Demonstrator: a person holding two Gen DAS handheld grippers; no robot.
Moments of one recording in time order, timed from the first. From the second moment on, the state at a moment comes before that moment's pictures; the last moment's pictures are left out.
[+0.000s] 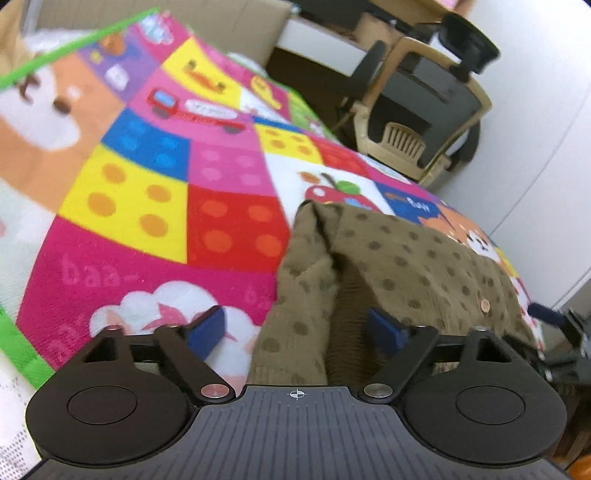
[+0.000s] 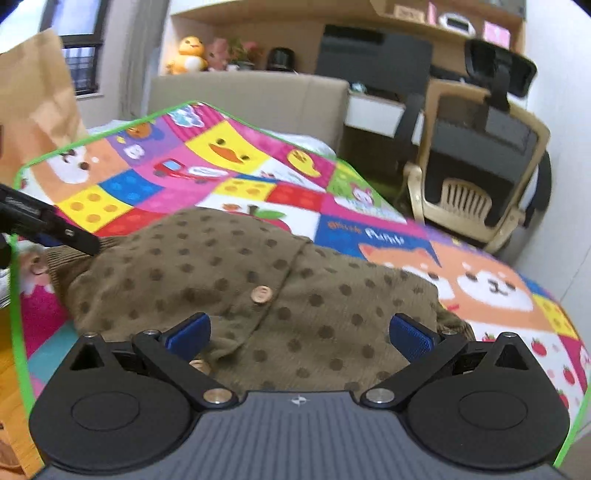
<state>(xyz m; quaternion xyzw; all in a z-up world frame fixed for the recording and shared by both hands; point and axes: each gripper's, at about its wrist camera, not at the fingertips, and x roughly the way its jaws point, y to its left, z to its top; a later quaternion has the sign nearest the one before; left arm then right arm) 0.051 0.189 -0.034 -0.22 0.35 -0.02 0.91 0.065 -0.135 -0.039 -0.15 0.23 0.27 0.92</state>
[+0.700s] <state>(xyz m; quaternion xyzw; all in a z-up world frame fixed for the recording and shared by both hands) 0.076 0.179 -0.009 -0.31 0.33 -0.13 0.88 0.032 0.047 -0.065 -0.31 0.20 0.38 0.85</state>
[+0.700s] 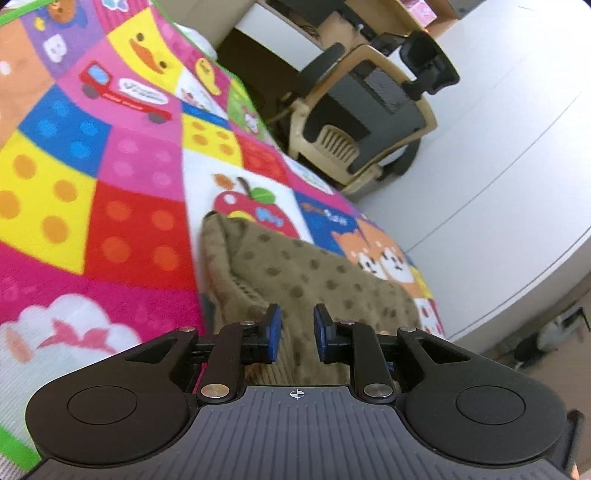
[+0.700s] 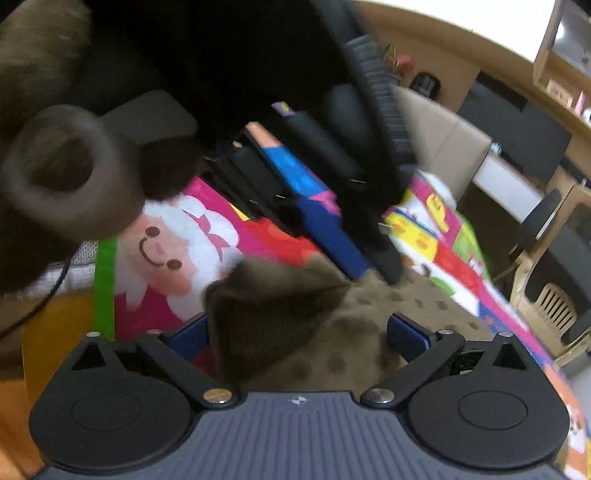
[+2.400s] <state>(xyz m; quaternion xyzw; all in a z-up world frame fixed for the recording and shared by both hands) 0.077 0.148 0.088 -0.28 0.21 -0.11 0.93 0.095 -0.270 -0.042 0.08 0.28 0.12 0.95</state>
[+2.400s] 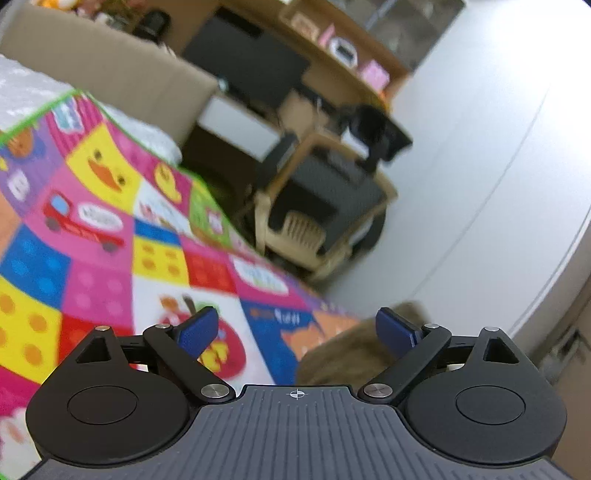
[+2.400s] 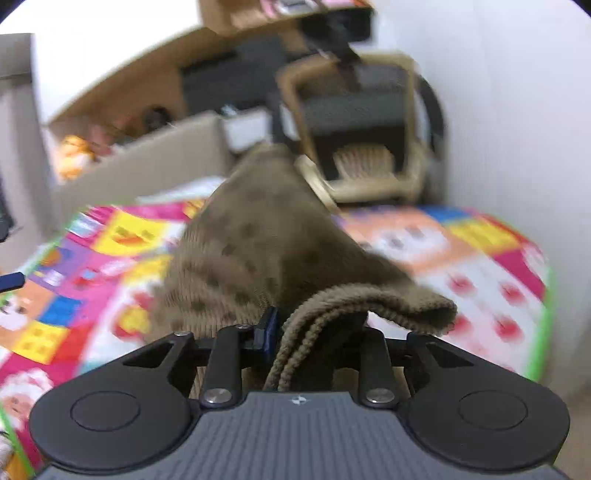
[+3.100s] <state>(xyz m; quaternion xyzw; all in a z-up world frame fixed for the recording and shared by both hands) 0.213 0.032 0.023 -0.13 0.34 -0.20 0.91 0.139 -0.286 0.037 0.02 0.18 0.18 0.97</state>
